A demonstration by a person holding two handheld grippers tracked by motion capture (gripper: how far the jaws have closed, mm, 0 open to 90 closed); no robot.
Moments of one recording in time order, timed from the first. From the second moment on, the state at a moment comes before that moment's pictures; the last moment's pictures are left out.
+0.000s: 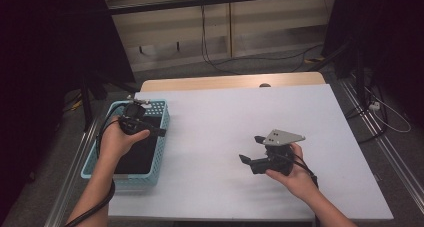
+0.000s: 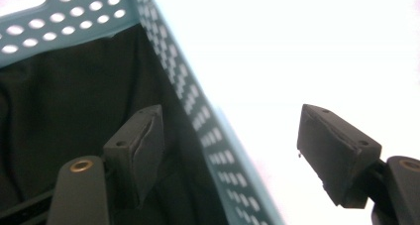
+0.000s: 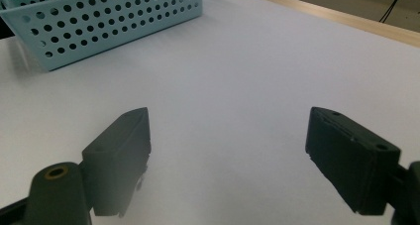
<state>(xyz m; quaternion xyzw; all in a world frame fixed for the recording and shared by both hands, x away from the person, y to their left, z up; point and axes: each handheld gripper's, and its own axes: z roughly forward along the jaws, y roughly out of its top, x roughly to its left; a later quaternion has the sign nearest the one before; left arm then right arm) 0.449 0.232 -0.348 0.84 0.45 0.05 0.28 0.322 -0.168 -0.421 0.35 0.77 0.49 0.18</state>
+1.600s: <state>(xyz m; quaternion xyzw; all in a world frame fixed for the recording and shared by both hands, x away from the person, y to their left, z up) 0.401 0.150 -0.369 0.87 0.34 0.00 0.35 0.302 -0.216 -0.428 0.38 0.78 0.47 0.18</state>
